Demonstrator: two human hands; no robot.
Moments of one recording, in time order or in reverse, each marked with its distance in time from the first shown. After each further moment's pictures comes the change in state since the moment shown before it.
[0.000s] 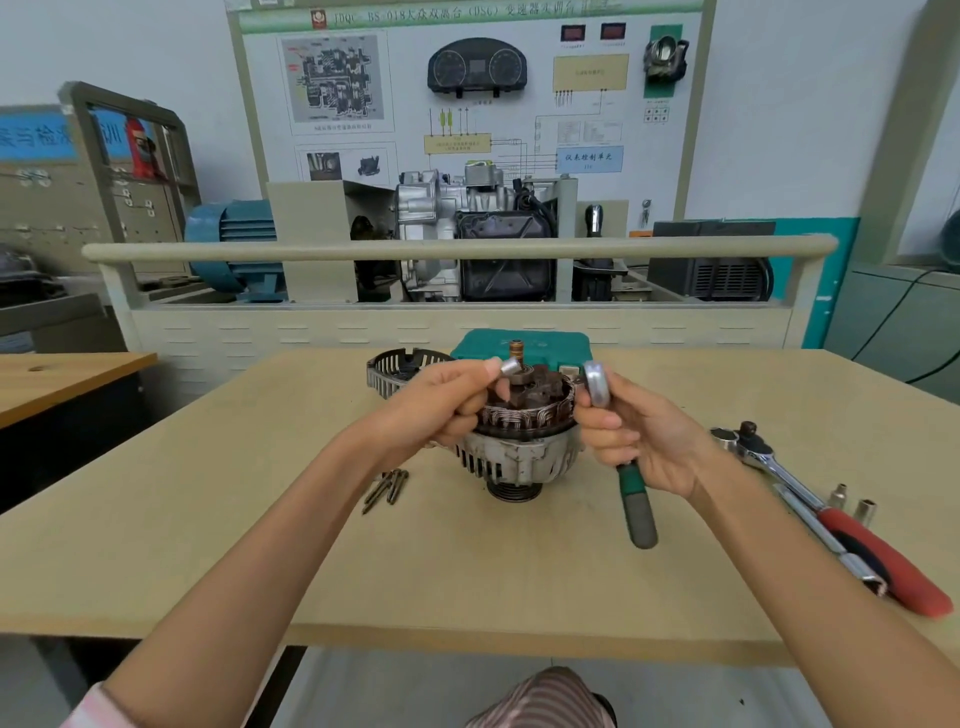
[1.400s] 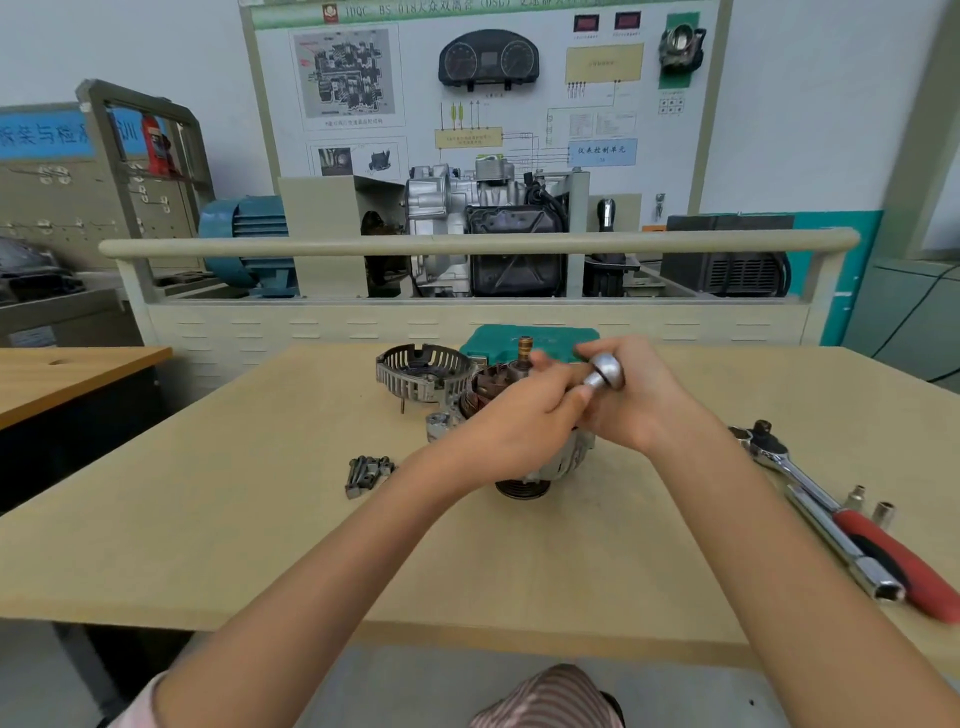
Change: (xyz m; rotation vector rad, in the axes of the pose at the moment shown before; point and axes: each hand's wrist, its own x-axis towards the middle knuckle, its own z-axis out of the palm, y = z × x) left_hand 0.003 0.035 0.067 0.545 0.091 0.095; right_hand 0.020 -0.020 0.054 0.119 0.437 -0.025
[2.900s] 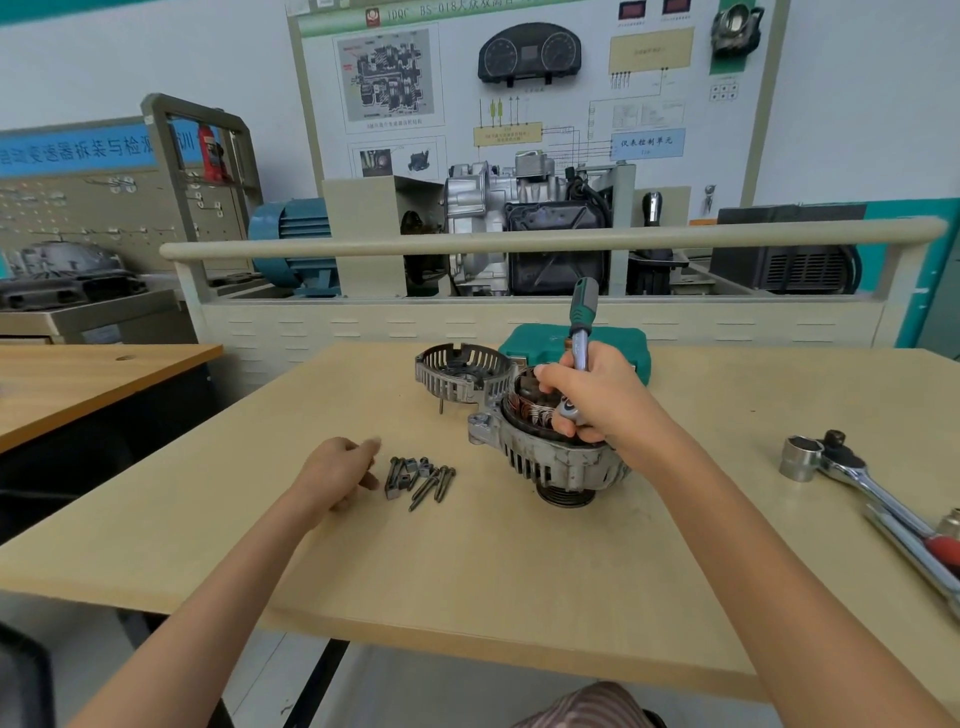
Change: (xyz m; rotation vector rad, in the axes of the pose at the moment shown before) left_hand -0.066 -0.195 -0.067 -0.144 0.394 -0.902; right_hand 0.032 0.035 0.024 -0.837 0.089 -0.327
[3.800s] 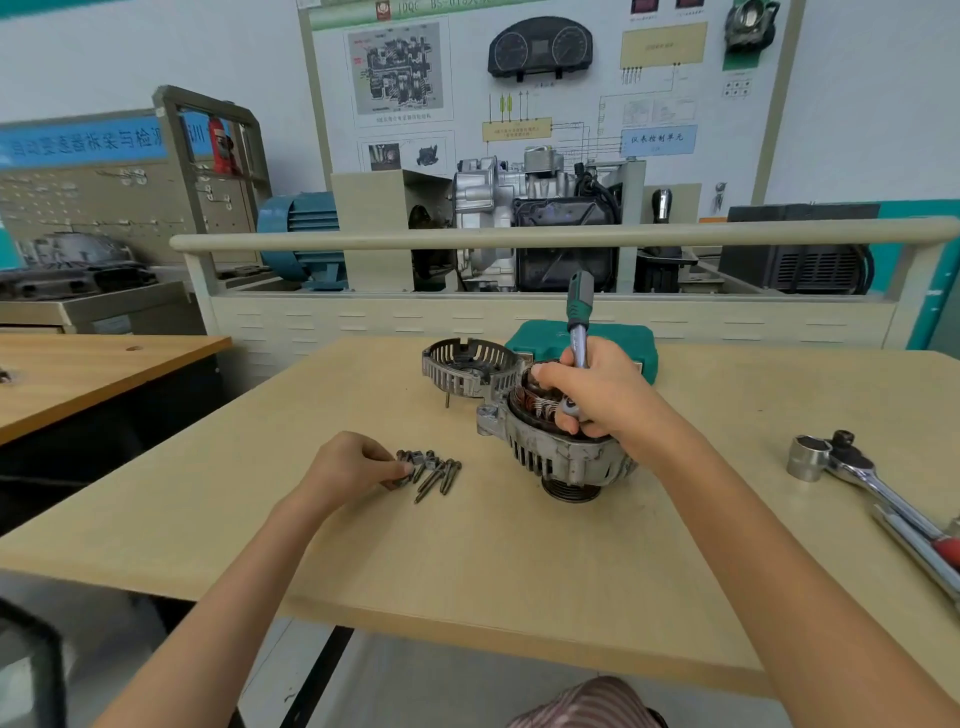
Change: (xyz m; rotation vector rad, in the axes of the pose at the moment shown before) left_hand -0.011 -0.001 0.000 0.206 -0.024 0.191; right_hand 0.004 0.000 0.003 -0.076 -0.033 -0.010
